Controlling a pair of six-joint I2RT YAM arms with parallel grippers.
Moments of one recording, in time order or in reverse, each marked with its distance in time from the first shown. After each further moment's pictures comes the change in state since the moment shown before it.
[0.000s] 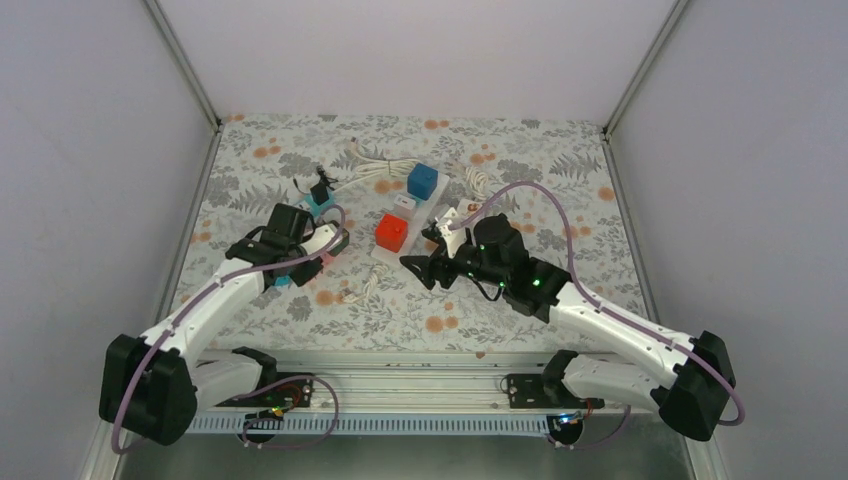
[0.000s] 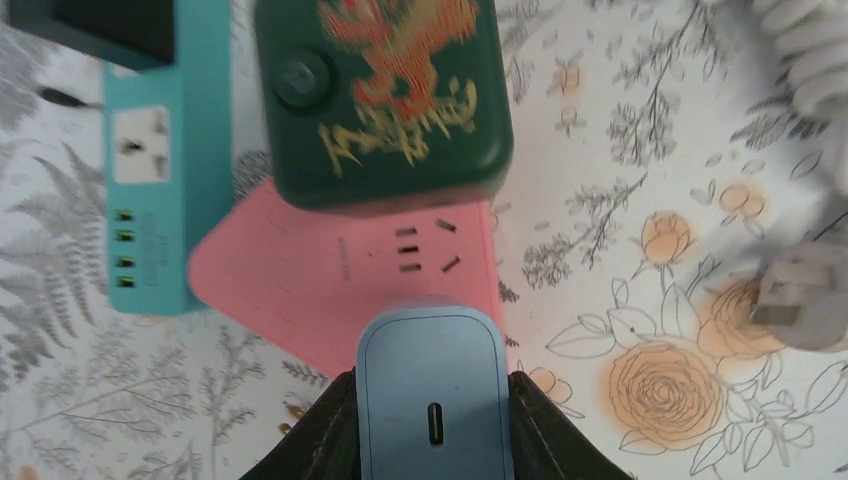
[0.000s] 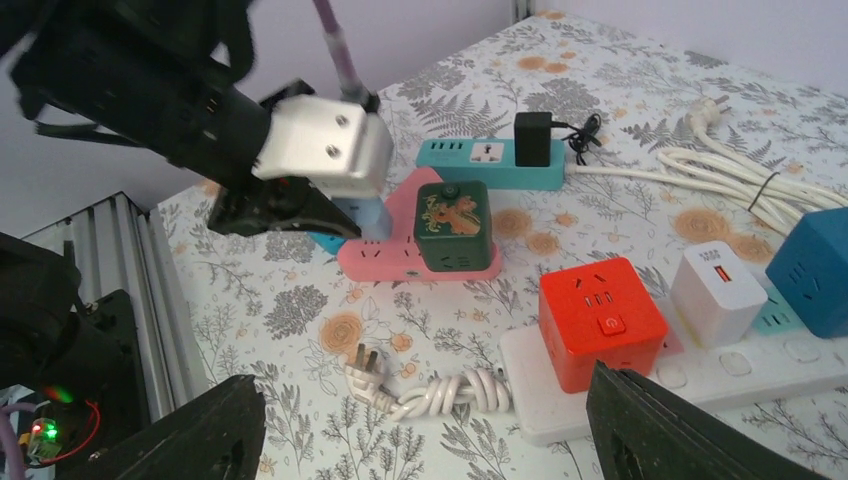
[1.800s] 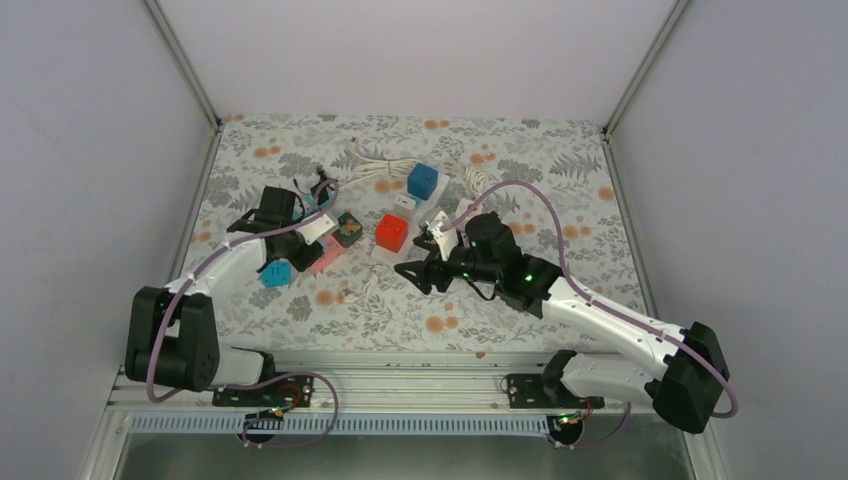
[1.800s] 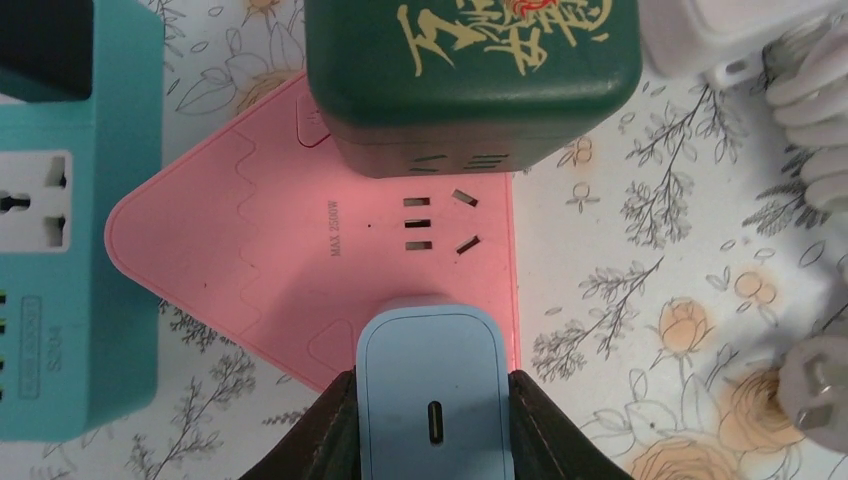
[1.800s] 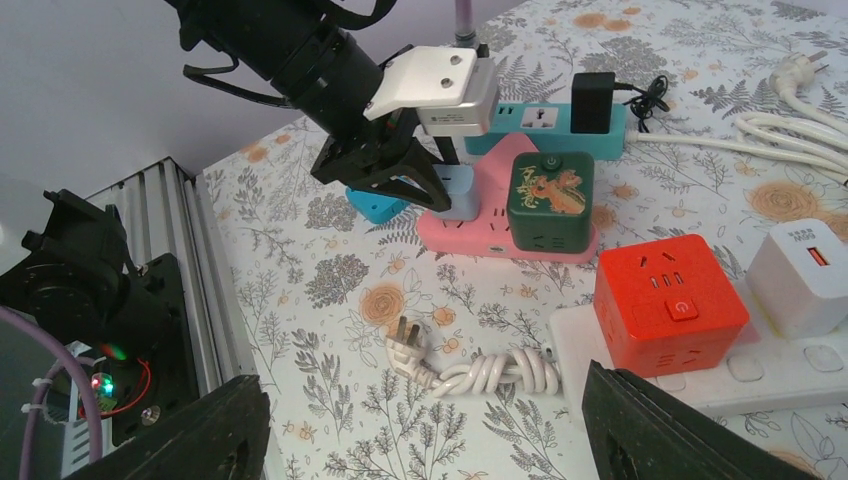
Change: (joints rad) left arm 0.182 0.241 0.045 0.105 0.273 0.074; right arm 0.000 0.055 0.024 -0.022 -0.106 0.001
